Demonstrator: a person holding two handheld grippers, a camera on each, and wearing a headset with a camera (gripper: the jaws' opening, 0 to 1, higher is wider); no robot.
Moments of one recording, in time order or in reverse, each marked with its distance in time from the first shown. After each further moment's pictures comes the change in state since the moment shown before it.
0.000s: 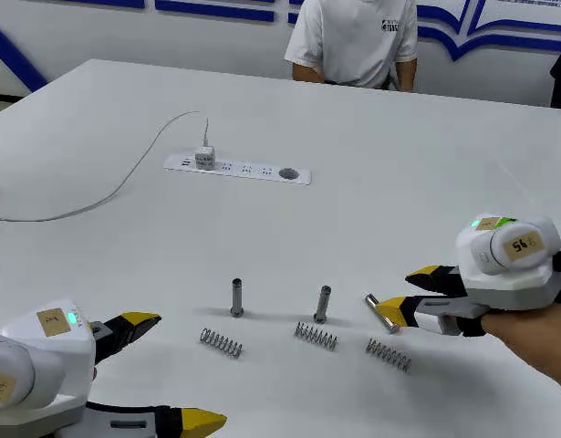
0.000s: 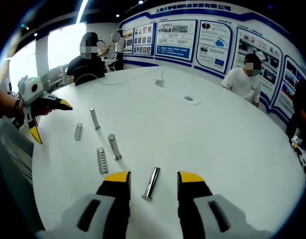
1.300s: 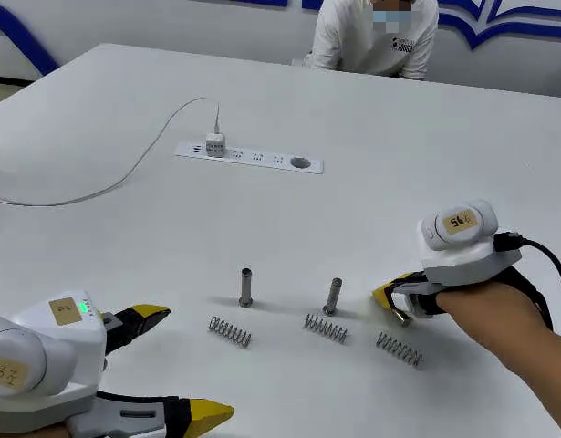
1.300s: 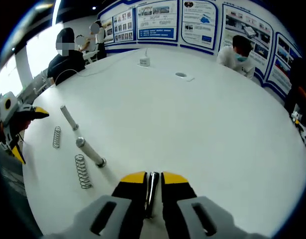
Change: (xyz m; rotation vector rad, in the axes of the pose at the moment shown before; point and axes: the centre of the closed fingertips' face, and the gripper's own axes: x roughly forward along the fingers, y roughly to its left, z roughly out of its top) left arm 0.003 0.002 -0.006 -0.023 0.008 0.000; right arm 0.048 -0.007 -0.021 0.152 0.151 -0.051
